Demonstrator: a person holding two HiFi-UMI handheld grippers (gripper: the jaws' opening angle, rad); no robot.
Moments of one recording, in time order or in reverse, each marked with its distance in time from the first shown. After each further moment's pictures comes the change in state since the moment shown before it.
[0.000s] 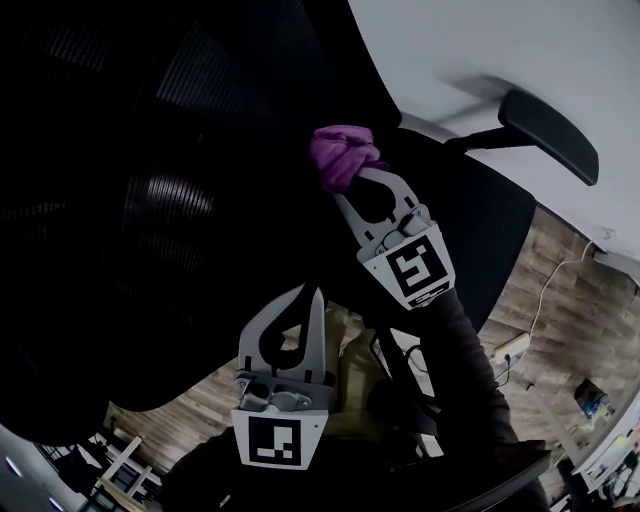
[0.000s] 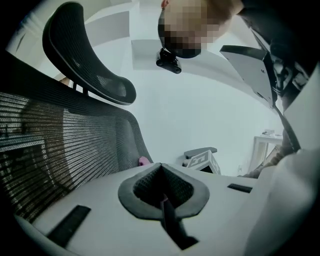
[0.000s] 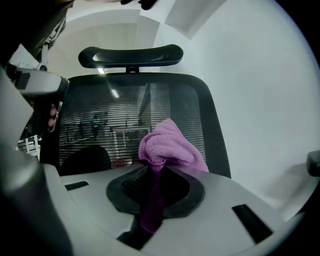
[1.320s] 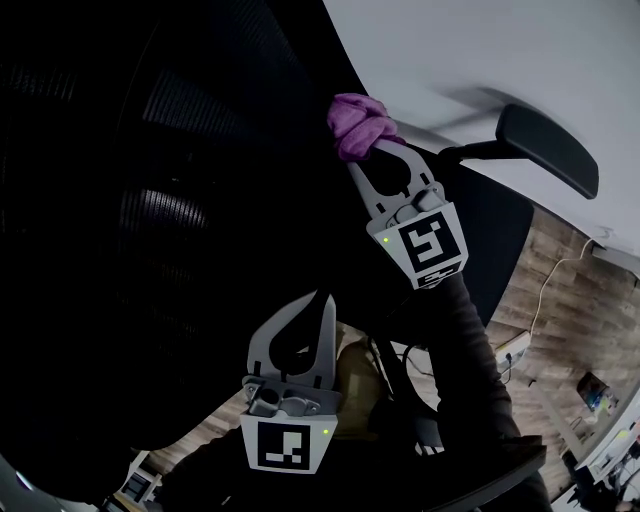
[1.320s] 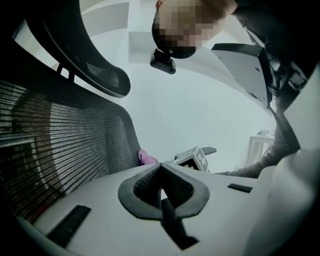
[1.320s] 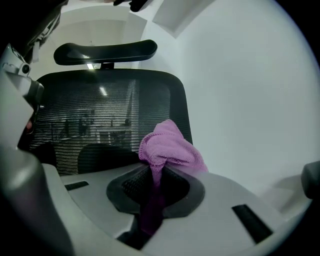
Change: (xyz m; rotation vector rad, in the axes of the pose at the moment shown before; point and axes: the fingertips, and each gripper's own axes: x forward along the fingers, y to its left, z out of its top) left arm 0.046 0.000 0.005 0.020 0.007 -0.081; right arm 0.023 -0.090 0.011 0.007 -0.022 -0.152
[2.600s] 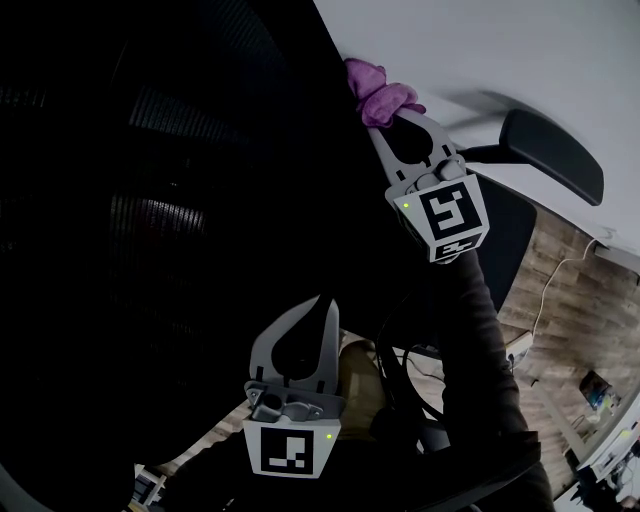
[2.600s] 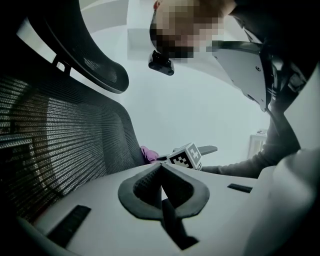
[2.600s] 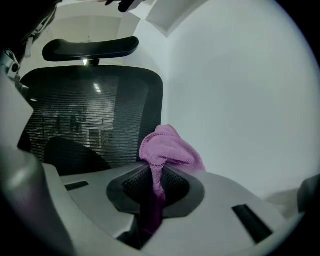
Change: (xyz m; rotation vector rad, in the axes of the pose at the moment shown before) left arm 0.019 0.005 -0.002 0.016 0.004 -0.011; right arm 0.019 -0.066 0.005 -0.016 -0.018 -0.096
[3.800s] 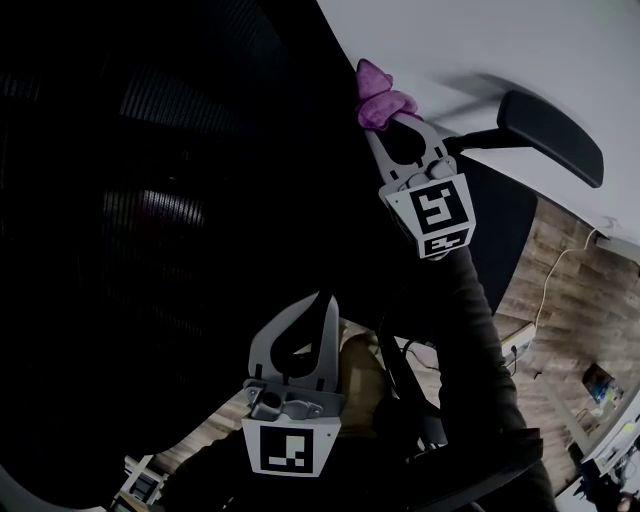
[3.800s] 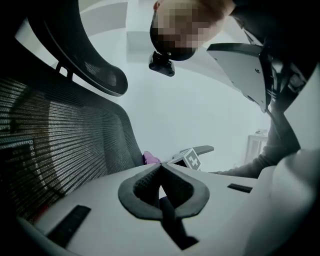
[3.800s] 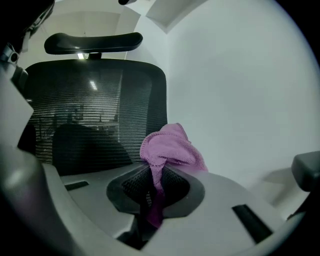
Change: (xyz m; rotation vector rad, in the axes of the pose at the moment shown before) left arm -0.019 -0.011 -0.001 0.002 0.000 -0.005; right arm -0.015 0.016 -0.028 0.026 0.051 -0.033
